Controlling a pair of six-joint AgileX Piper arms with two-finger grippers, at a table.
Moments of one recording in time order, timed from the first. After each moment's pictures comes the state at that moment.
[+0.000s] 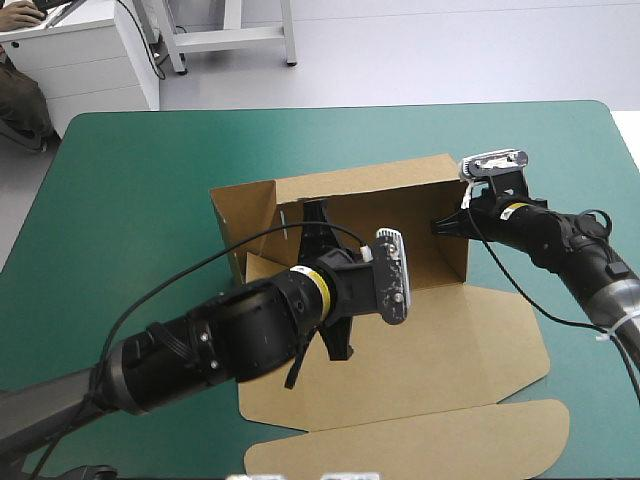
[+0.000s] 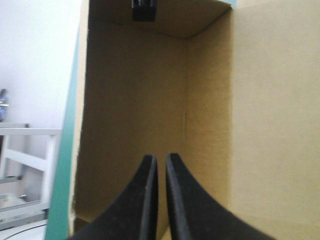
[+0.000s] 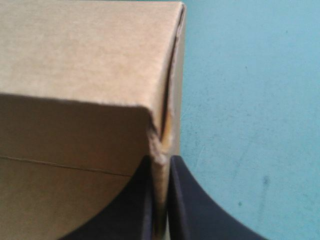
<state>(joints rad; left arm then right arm) -1.27 1.45 -1.57 0.58 1.08 0.22 0.20 1.35 -1.05 0.28 0.43 -0.28</state>
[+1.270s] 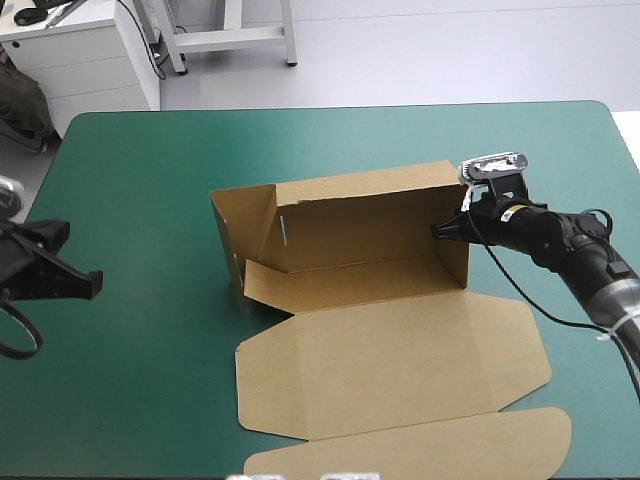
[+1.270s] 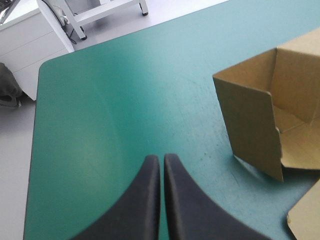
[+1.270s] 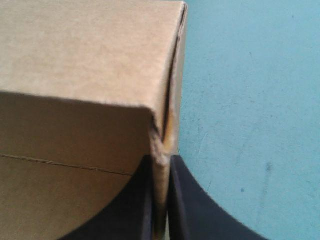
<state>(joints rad) 0.08 0.86 -1.42 -0.18 1.18 0.36 0.20 1.35 -1.05 0.28 0.48 -0.28</state>
